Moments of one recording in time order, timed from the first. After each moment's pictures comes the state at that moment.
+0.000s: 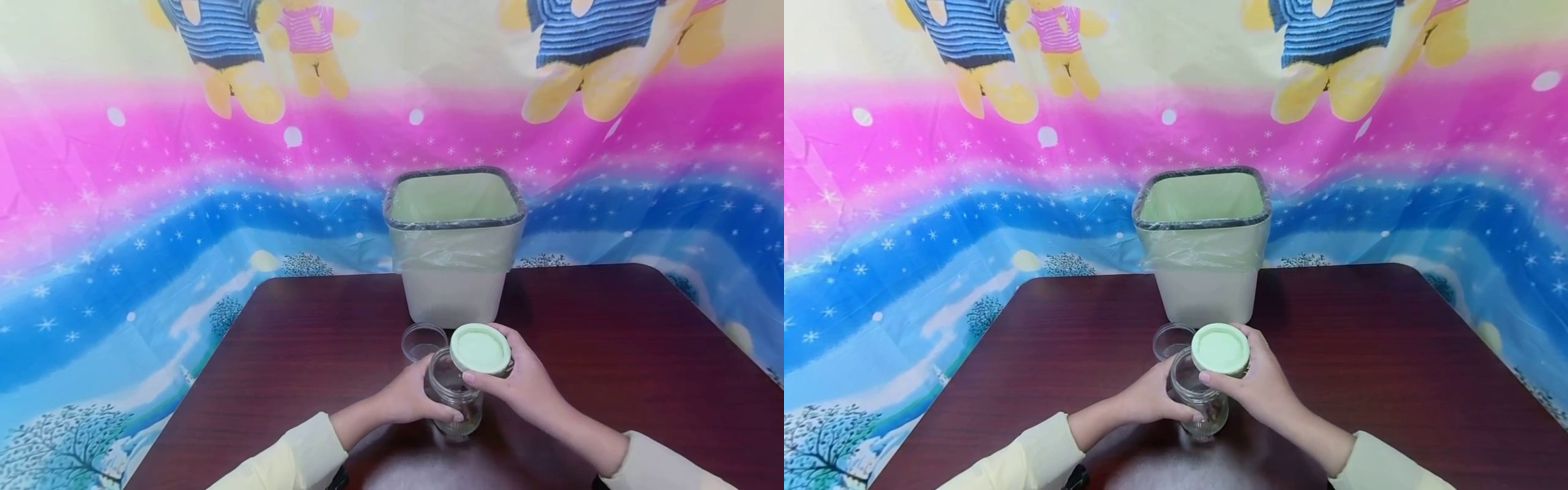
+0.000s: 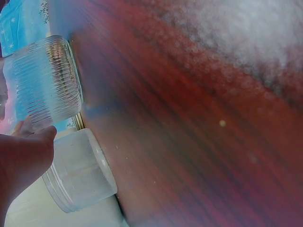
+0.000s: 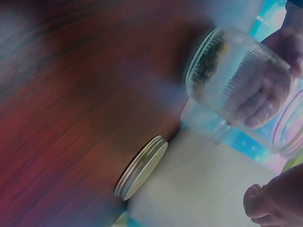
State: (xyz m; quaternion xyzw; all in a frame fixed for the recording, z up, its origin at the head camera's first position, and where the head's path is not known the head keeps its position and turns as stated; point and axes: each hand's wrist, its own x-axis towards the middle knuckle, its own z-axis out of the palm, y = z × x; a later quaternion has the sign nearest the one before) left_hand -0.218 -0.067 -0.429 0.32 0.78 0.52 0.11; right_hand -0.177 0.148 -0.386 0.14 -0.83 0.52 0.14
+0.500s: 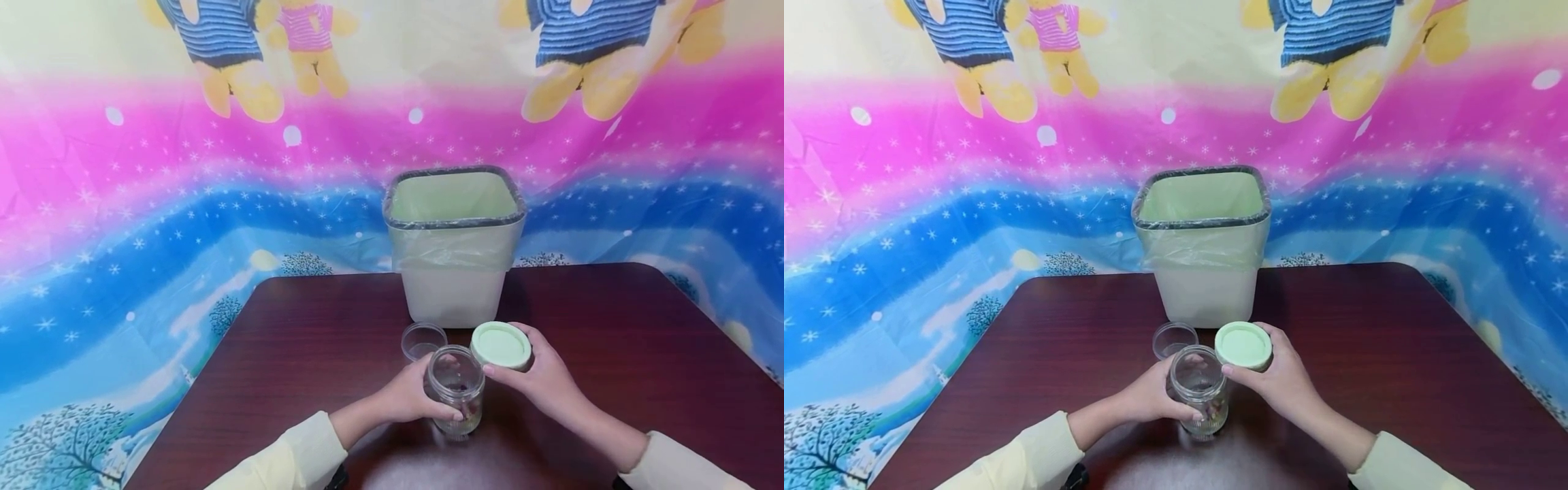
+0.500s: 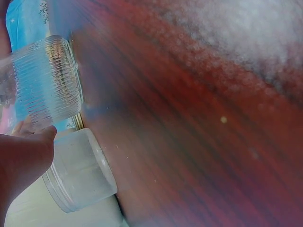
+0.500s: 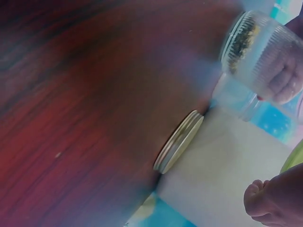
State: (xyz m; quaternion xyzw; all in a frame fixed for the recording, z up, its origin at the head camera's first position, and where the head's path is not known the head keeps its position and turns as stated) left_hand -0.220 -0.066 -0.432 0.33 0.79 0.51 0.09; right_hand -0.187 0.176 -0.393 0.08 -0.86 0.50 0.12
